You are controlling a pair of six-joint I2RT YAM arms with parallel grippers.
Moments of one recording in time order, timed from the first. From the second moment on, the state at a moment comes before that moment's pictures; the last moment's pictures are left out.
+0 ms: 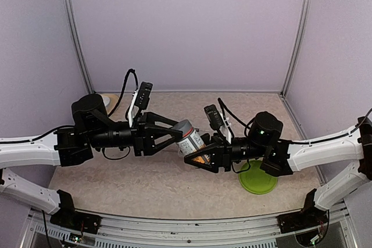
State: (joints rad) left arm -1.04 1.14 0.80 0.36 0.41 -0.37; right arm 1.05 1.40 0.69 0.83 -0.66 0.57
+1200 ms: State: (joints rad) left arm -1.01 1.26 0.93 0.10 0.23 -0.71; right arm 1.21 1.28 0.80 0.24 0.14 -0.12
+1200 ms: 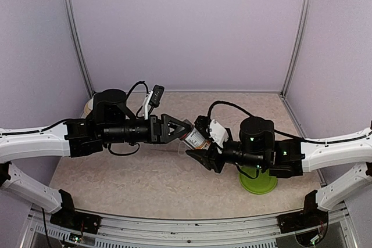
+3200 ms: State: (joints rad) left arm -0.99 1.24 0.89 0.28 0.41 -0.52; right arm 1.15 1.22 0.77 0.26 -0.20 0.21
